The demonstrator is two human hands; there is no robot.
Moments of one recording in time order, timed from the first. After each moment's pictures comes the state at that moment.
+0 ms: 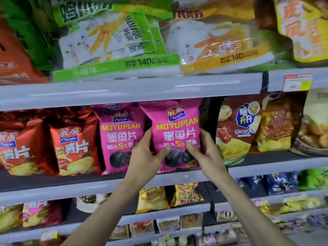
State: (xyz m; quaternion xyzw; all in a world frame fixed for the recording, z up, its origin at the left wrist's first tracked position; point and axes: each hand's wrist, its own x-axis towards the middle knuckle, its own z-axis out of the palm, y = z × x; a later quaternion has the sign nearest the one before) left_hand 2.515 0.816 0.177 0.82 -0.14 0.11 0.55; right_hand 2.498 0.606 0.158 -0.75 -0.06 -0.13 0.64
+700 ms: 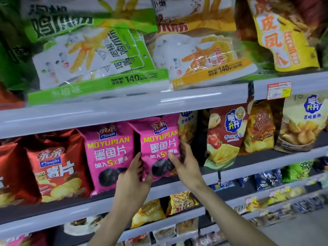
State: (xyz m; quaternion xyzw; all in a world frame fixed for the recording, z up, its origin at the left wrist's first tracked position) left_hand 2.519 0.838 0.141 0.89 -0.09 0.11 0.43; right_hand 2.536 0.636 0.123 -0.78 0.04 -0.13 0.61
